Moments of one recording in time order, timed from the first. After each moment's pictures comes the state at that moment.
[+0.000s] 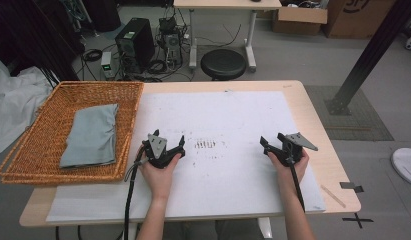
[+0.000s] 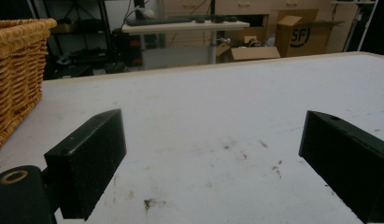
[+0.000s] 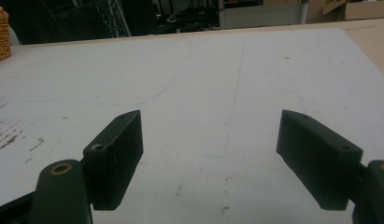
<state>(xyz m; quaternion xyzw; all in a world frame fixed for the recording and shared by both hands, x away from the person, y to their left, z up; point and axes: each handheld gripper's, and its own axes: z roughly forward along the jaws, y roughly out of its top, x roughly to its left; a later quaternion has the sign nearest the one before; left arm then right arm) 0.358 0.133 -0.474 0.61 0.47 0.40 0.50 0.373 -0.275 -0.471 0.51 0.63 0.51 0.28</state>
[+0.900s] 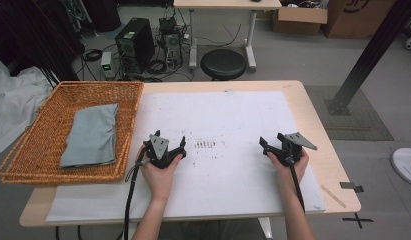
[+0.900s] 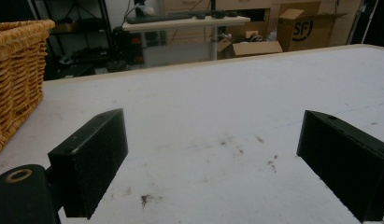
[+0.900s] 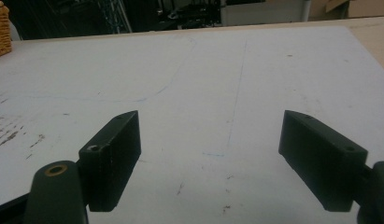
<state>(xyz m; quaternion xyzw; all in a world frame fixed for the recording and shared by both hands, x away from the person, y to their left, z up) 0.354 0.129 -0.471 0.62 0.47 0.40 0.49 0.374 -0.274 -0.471 0.51 0.64 0.50 0.28</state>
